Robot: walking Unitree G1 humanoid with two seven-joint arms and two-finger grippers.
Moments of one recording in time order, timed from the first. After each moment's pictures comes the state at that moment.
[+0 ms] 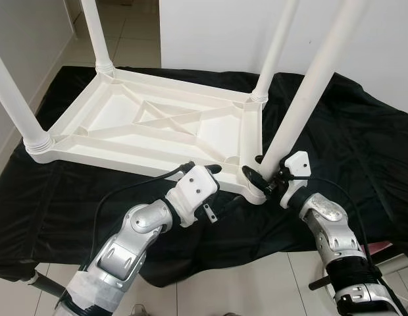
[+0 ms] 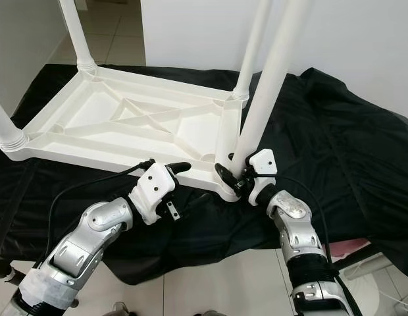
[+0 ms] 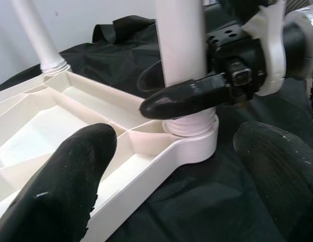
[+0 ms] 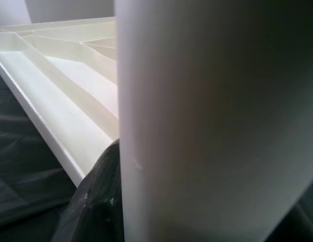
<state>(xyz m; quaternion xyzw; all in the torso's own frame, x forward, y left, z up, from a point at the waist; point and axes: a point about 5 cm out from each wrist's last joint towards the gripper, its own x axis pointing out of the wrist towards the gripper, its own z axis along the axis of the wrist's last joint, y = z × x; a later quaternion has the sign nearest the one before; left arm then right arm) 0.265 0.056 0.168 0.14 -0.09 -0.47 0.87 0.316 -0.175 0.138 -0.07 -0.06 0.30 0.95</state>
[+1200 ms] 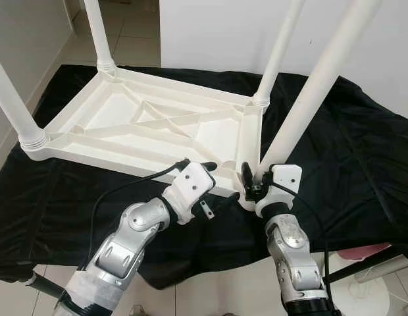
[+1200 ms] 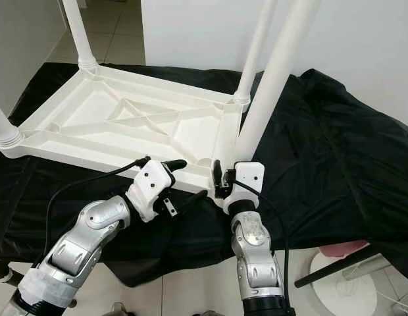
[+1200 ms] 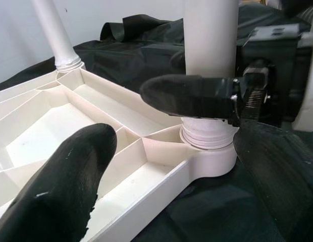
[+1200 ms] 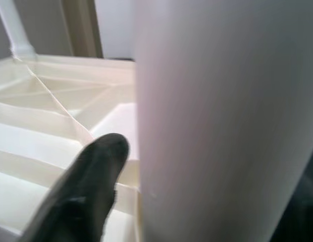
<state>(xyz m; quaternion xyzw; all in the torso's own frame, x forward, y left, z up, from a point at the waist) 0.269 0.060 0.169 0.13 -0.08 -0.46 0.88 0.277 -0.124 0.147 0.04 -0.10 0.05 0.99</state>
